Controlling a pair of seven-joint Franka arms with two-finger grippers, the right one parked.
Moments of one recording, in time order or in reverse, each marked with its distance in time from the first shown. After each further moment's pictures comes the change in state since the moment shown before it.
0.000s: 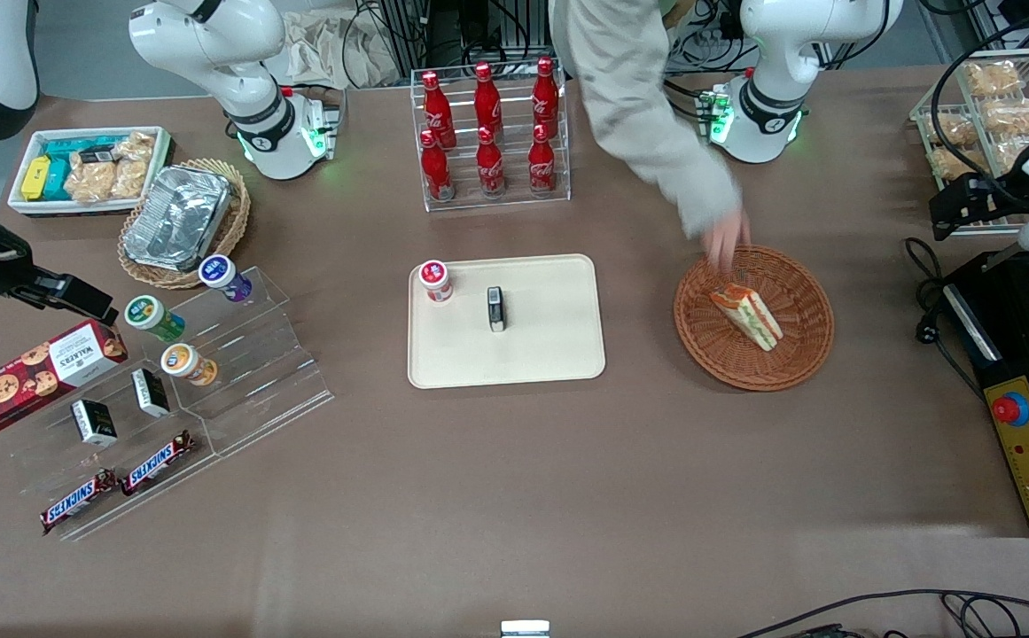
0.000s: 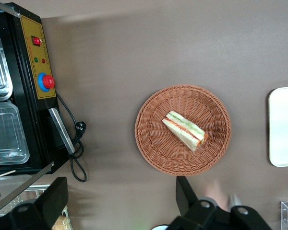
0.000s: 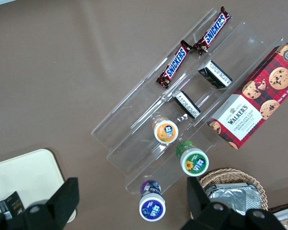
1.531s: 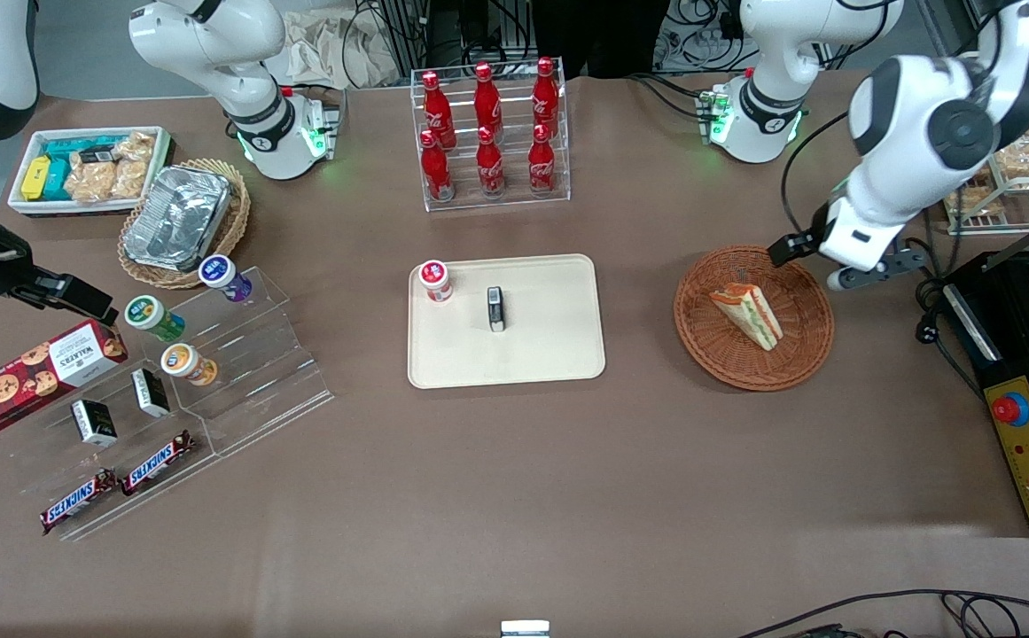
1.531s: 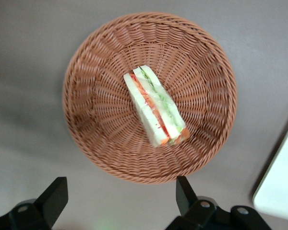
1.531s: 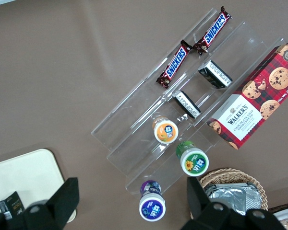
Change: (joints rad) arm -0.090 -0.157 -0.038 -0.842 -0.131 0.587 -0.568
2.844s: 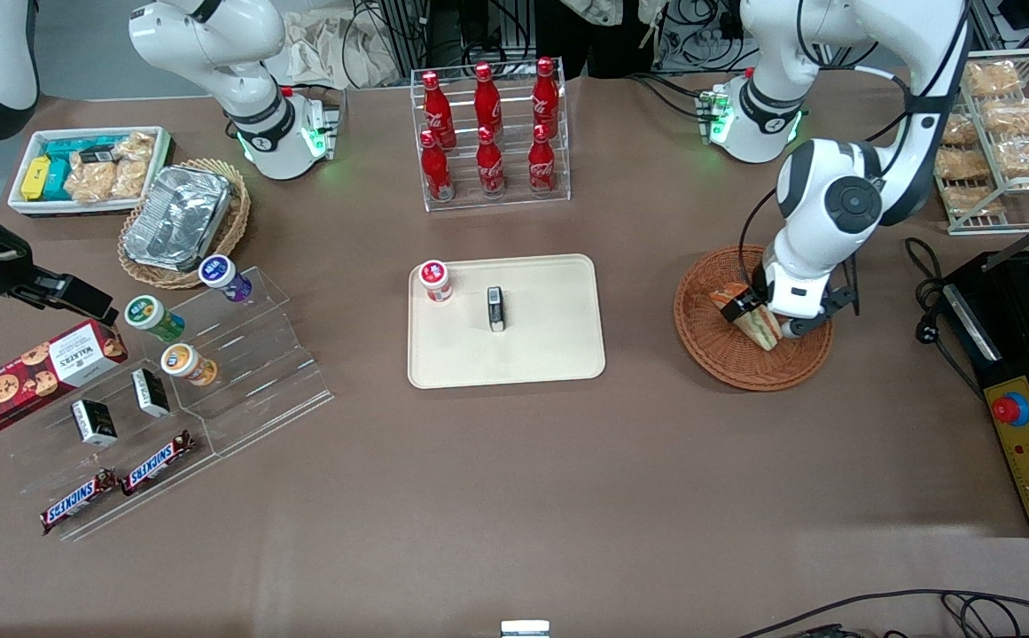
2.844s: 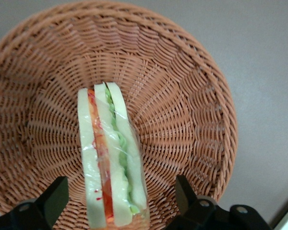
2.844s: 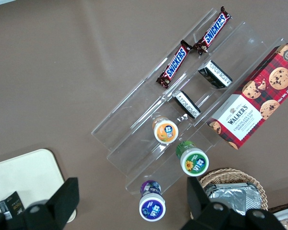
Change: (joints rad) arm -0.072 0.252 -0.003 -0.074 -0.001 0.422 -0.251
